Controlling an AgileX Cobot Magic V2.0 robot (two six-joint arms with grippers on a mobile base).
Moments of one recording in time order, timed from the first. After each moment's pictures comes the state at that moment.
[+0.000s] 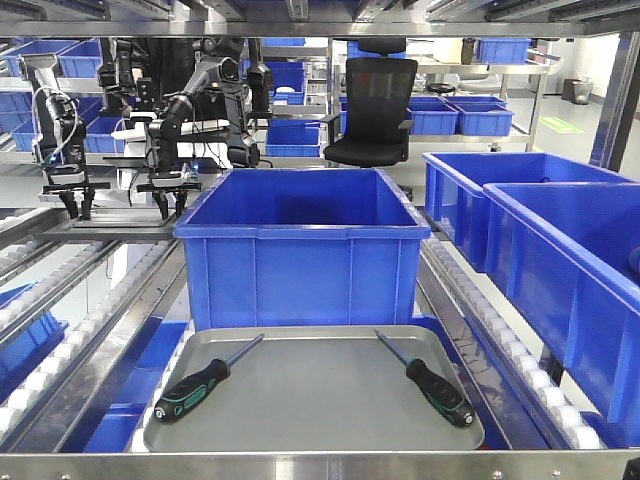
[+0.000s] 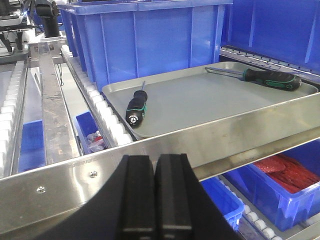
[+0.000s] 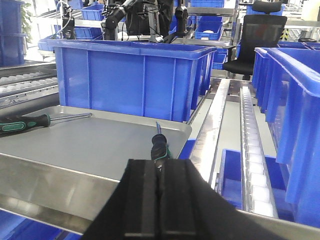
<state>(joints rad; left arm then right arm) -0.35 0.40 -0.39 -0.20 0.33 0.14 0.29 0.48 -0.34 0.12 0.05 -0.13</state>
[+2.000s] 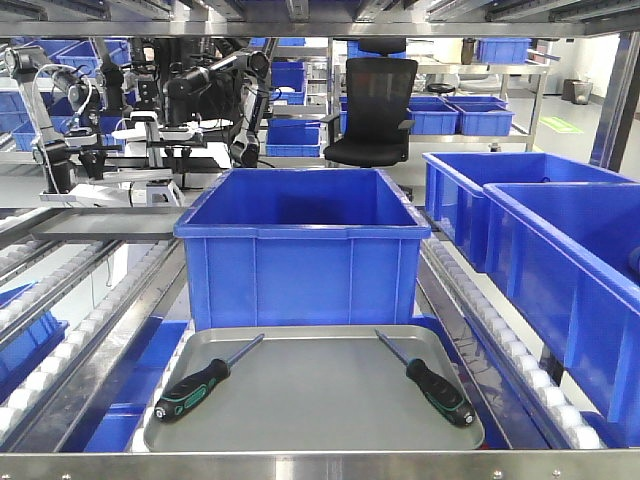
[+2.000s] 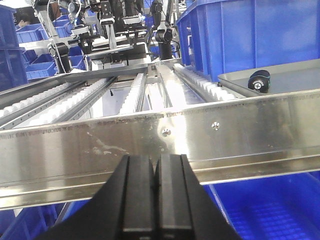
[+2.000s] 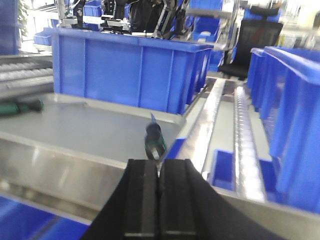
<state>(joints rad) -0.02 -0.01 0.02 -0.03 0.15 0.11 0.29 0.40 -0.20 0.05 -0.03 -0.13</state>
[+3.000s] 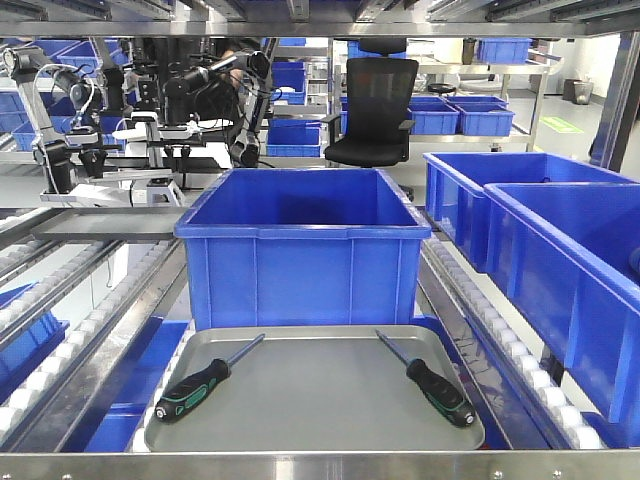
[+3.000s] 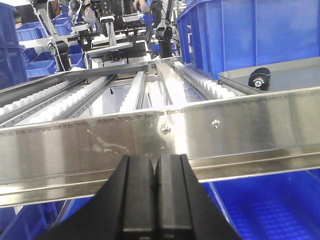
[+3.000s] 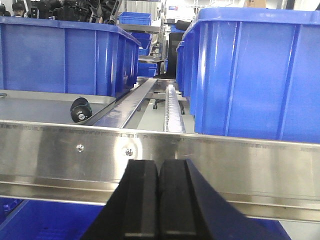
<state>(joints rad) -0.02 -0.01 0.02 -0.03 0.15 0.11 0.04 -0.01 0.03 -0.04 0.08 -0.03</state>
